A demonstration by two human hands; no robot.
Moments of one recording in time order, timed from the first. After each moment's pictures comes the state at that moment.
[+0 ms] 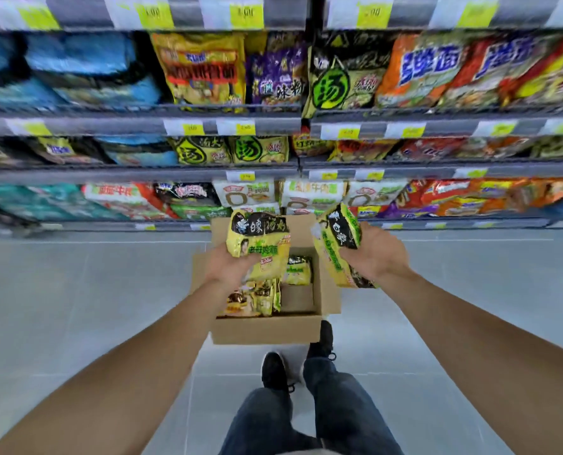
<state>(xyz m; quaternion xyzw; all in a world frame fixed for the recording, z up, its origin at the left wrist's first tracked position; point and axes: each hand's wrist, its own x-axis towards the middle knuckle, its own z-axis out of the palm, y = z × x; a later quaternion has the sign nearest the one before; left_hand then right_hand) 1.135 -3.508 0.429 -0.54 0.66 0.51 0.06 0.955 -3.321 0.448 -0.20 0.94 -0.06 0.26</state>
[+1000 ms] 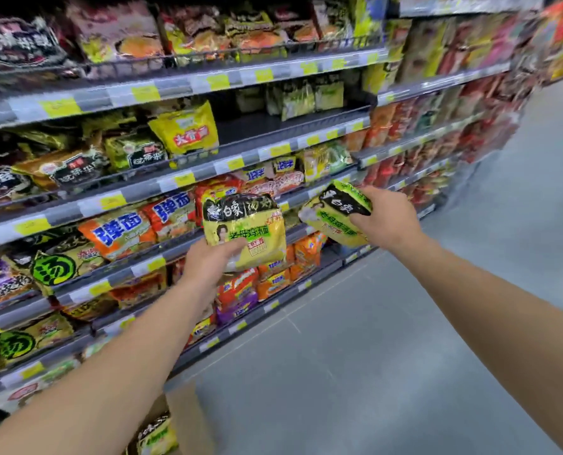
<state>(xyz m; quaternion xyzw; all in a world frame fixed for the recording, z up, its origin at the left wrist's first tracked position) 0.861 -3.127 0.644 -0.23 0.68 0.69 -0.03 0.798 -2.845 0.698 -0.09 0.97 -0.18 -0.13</state>
